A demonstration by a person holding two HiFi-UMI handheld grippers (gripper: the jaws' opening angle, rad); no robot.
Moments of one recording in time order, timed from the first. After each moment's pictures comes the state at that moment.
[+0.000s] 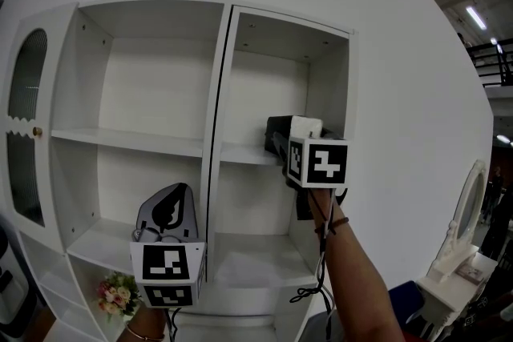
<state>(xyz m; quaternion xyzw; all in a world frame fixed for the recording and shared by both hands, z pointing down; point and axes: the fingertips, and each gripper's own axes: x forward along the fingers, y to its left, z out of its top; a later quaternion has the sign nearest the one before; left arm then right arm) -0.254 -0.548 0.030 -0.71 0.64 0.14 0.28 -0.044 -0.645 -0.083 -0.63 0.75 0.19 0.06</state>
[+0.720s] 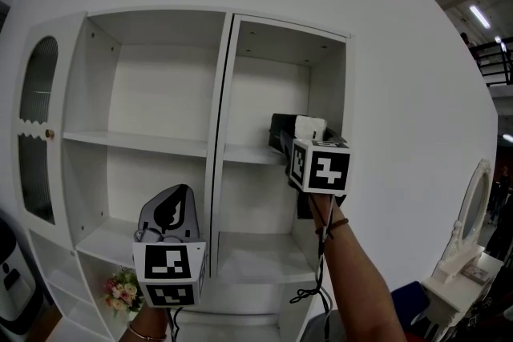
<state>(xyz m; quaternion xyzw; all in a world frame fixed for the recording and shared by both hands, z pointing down) -0.256 -0.524 0.031 -0.70 0.65 0.13 0.28 -0.040 -0.624 -0.088 -0.62 0.75 0.21 0.10</state>
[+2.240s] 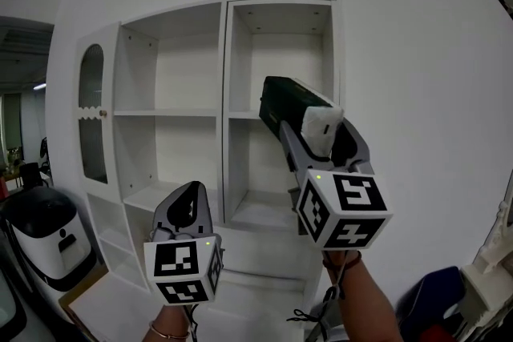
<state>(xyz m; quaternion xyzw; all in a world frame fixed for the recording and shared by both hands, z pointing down) -0.183 -0.410 0.093 -0.63 0.73 0.12 0.24 -0.004 -0.446 -0.024 -0.44 0.82 0.26 0.27</state>
